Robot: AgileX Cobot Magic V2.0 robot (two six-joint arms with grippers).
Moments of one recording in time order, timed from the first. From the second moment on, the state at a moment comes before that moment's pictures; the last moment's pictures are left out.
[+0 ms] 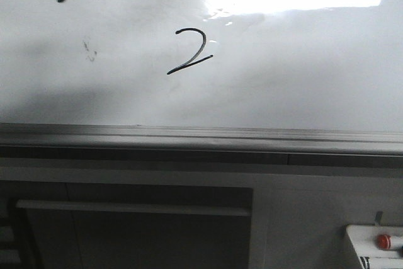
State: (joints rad) left arm -0.50 1.17 -1.00 -0.57 0.71 0.91; right arm 0.42 1.04 -1.19 0.35 1.04 -0.66
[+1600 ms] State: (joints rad) left arm -0.18 1.02 -0.85 -0.08 0.73 0.21; right arm 0.32 0.72 -0.91 -0.09 1.03 0.13
